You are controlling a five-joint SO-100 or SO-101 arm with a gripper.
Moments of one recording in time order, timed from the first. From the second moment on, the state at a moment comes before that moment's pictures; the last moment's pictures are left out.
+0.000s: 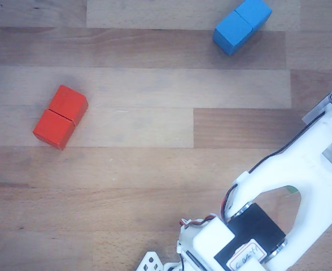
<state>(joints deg) 45.2 91.7 108.6 79.2 -17.7</state>
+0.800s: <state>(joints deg) 43.2 91.6 108.8 79.2 -18.2</state>
